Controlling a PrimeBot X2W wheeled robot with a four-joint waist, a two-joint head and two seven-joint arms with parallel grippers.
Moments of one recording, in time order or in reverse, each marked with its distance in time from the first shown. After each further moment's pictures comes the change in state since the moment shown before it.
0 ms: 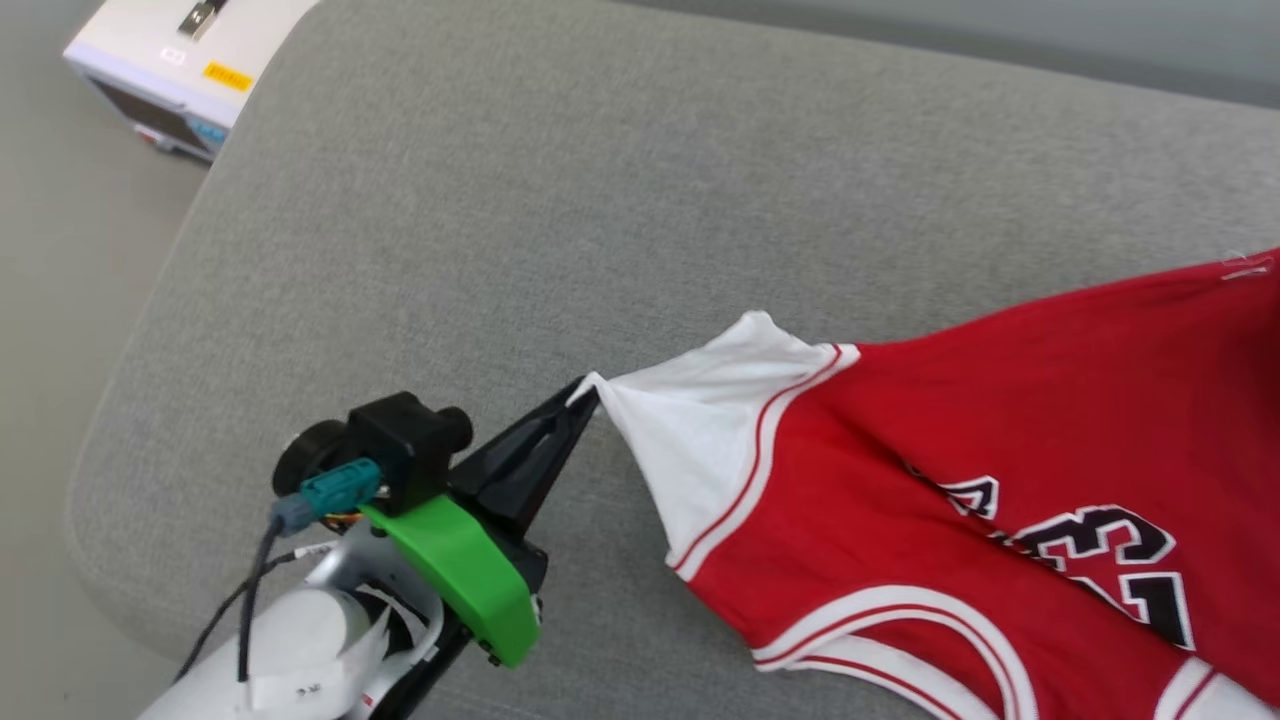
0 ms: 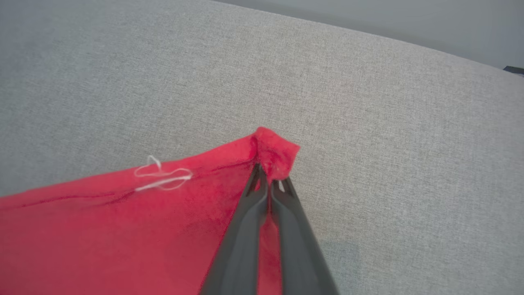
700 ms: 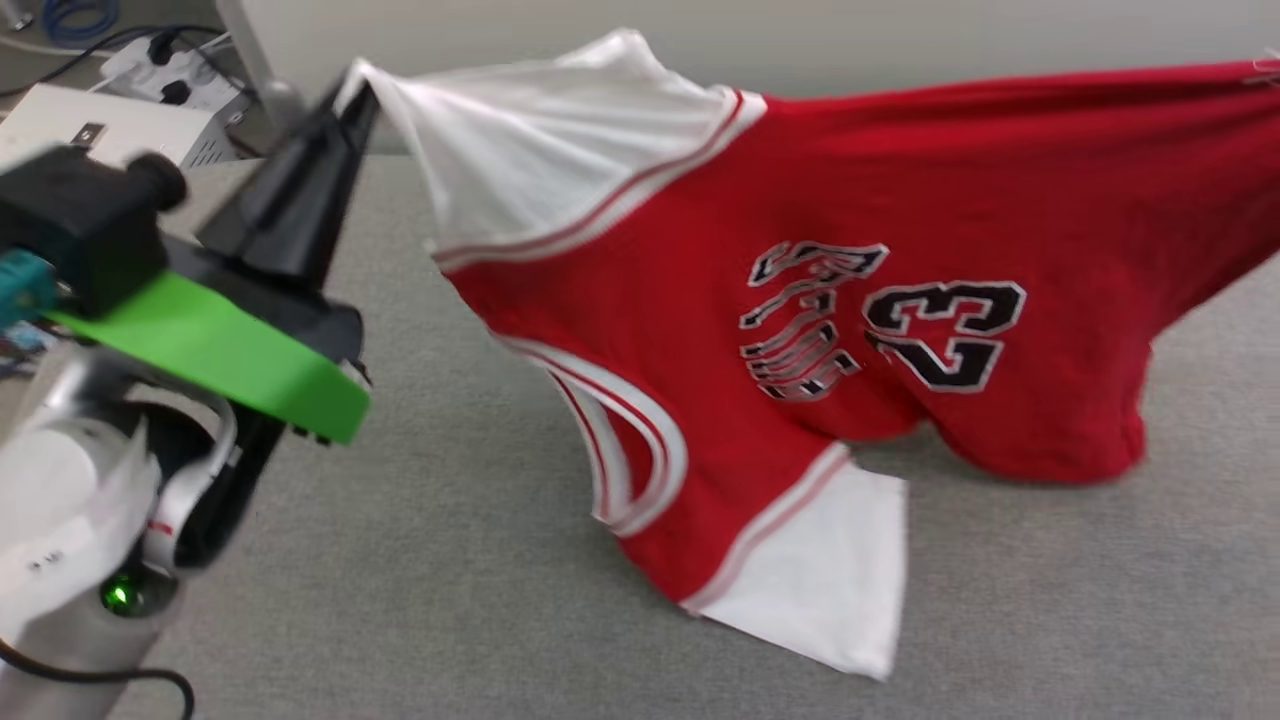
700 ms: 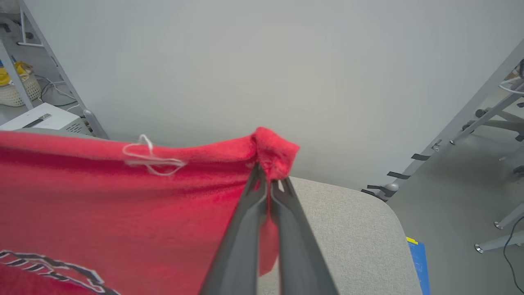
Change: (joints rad) left arm -0.201 0.125 0.256 -0.133 -0.017 0.123 0.070; right arm -0.052 -0.057 0.043 -0.246 0.091 0.000 -0.189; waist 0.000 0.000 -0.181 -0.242
